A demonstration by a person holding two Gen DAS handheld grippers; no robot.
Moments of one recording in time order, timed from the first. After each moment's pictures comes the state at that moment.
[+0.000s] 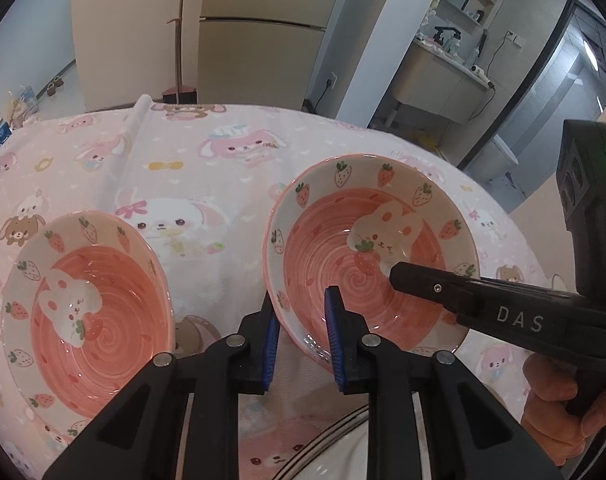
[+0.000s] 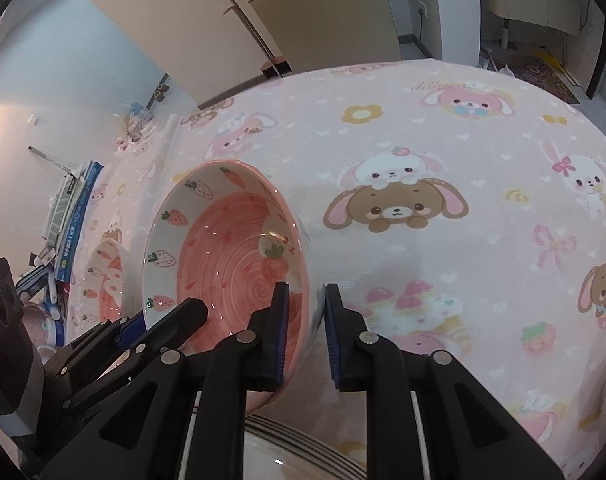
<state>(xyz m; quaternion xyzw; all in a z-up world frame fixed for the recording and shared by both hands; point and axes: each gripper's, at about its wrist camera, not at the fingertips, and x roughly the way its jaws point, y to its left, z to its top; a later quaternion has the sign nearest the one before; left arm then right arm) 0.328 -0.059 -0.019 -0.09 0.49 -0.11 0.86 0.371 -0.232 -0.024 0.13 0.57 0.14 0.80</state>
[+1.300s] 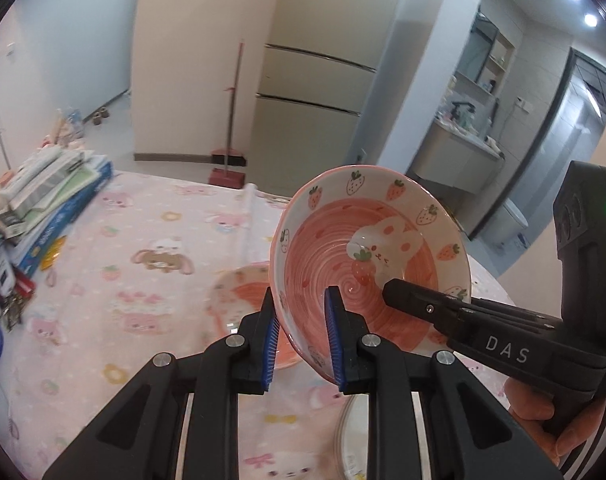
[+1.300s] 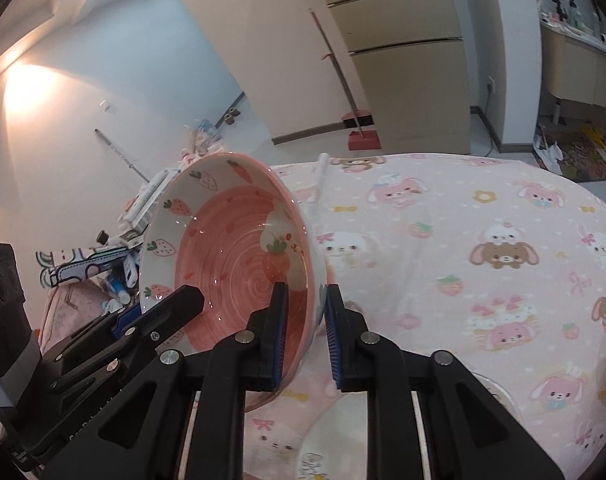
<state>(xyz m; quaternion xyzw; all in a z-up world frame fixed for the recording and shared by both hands) 0.217 0.051 0.114 -0.12 0.38 -0.05 0.92 0.295 -0.124 0.088 0.09 0.47 0.24 0.84</state>
